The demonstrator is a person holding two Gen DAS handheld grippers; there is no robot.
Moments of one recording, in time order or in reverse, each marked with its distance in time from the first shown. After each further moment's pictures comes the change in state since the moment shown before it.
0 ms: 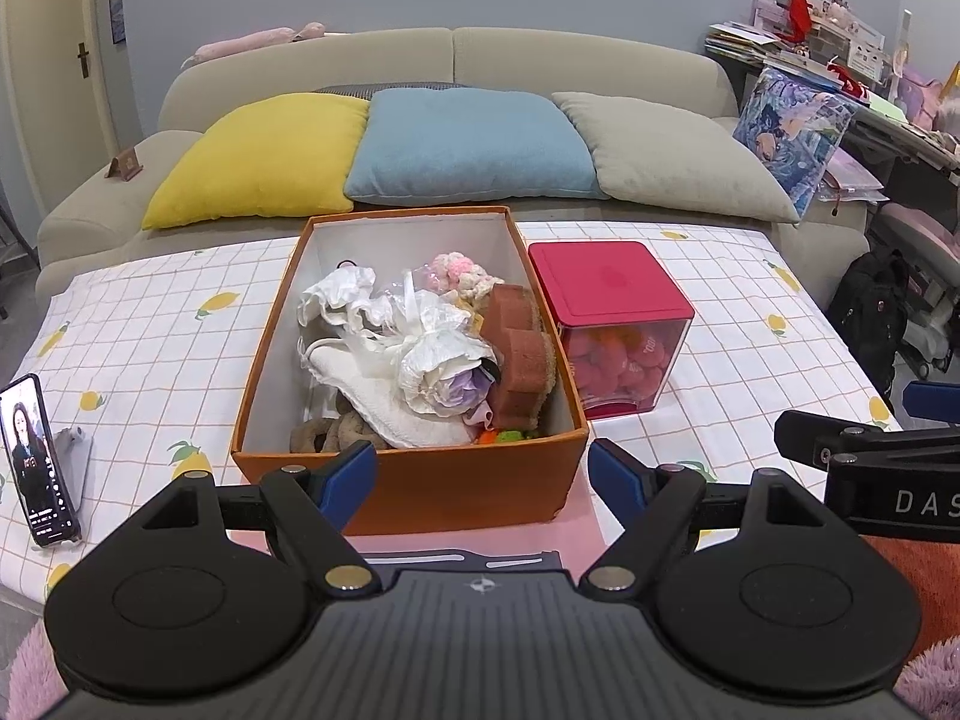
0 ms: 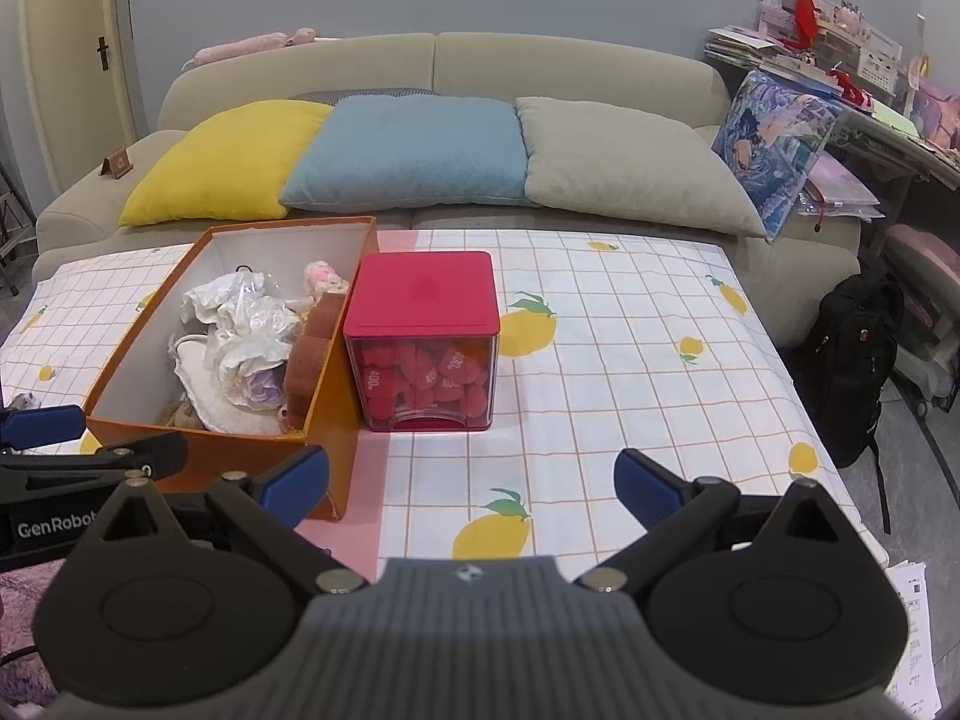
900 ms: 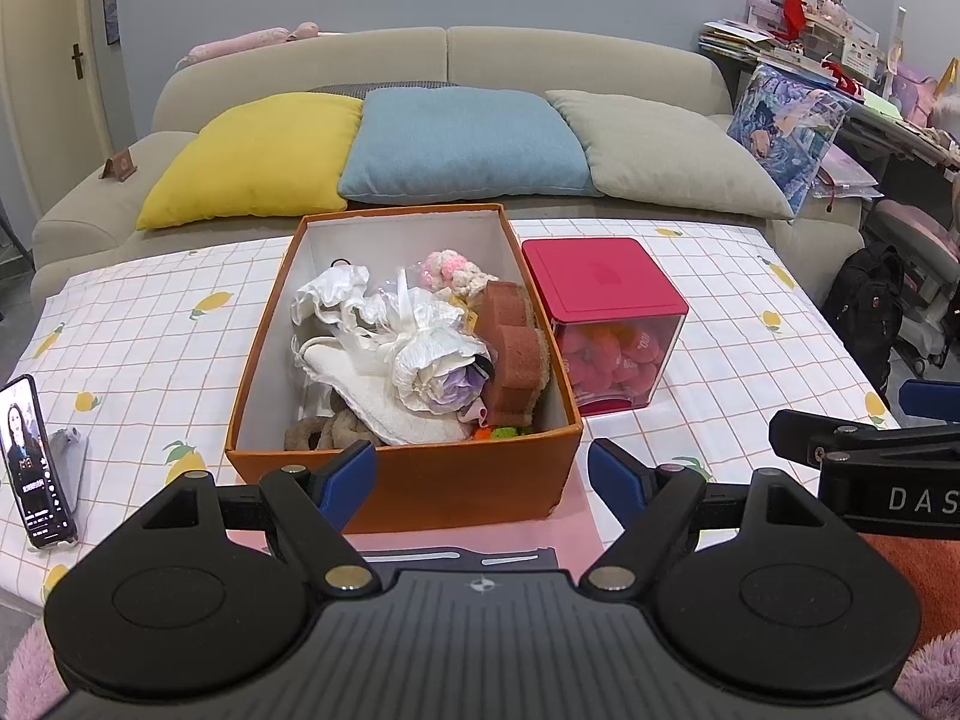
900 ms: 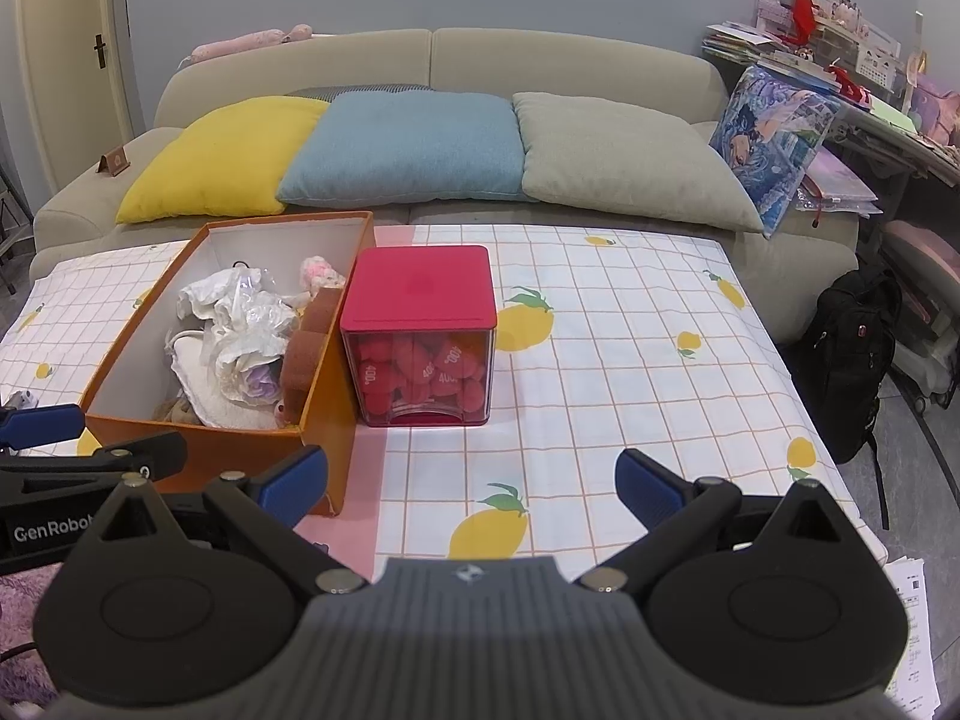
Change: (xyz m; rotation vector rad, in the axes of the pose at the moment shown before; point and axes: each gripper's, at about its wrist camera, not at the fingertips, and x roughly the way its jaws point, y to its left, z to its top) left arm -0.001 -0.002 -0.001 0.003 -0.001 -0.004; right arm 0.002 -0.001 -0.001 0.008 0.007 -0.006
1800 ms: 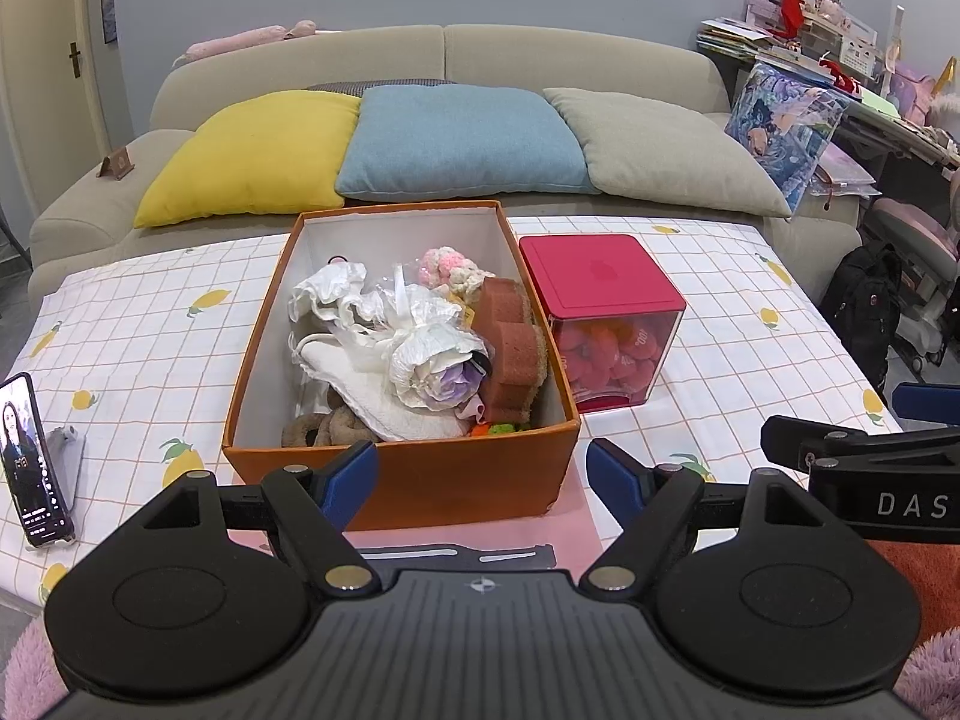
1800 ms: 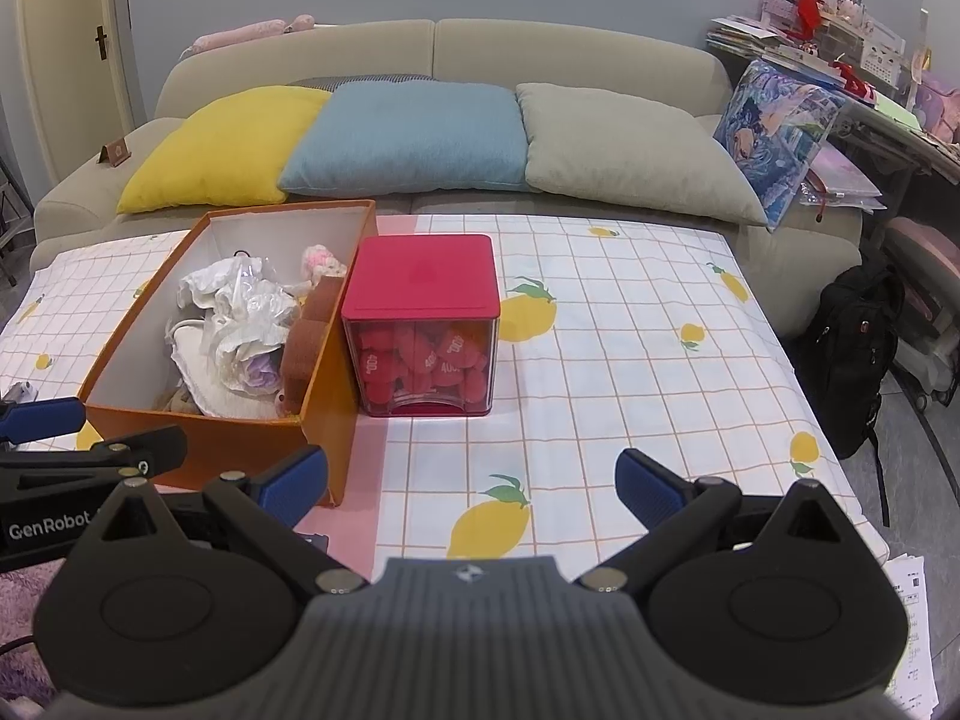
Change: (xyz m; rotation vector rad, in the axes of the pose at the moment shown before) left arm 0.001 -0.001 -0.002 0.000 0.003 -0.005; right arm 0.003 0.003 -0.004 -0.005 0.015 0.001
